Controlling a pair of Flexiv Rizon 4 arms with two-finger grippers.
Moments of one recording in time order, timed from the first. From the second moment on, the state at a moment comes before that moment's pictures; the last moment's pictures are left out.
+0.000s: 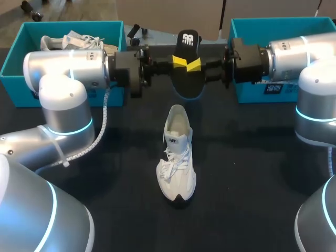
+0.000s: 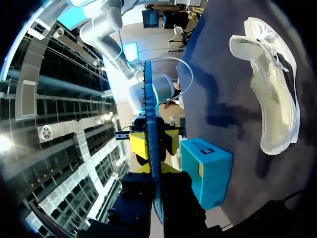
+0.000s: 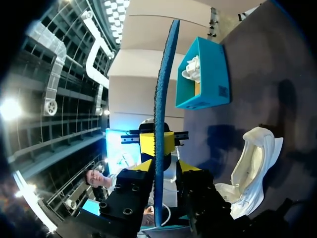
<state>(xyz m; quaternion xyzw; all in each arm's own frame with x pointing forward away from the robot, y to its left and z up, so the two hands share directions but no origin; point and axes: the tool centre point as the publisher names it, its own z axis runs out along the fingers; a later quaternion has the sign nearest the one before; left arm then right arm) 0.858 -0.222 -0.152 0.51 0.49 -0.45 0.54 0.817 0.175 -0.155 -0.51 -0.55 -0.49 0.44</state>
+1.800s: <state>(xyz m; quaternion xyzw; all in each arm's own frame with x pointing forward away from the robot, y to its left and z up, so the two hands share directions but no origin) 0.858 -0.142 -0.198 0.33 0.75 -0.49 0.31 0.839 0.168 -0.155 -0.44 -0.62 -0.60 0.26</state>
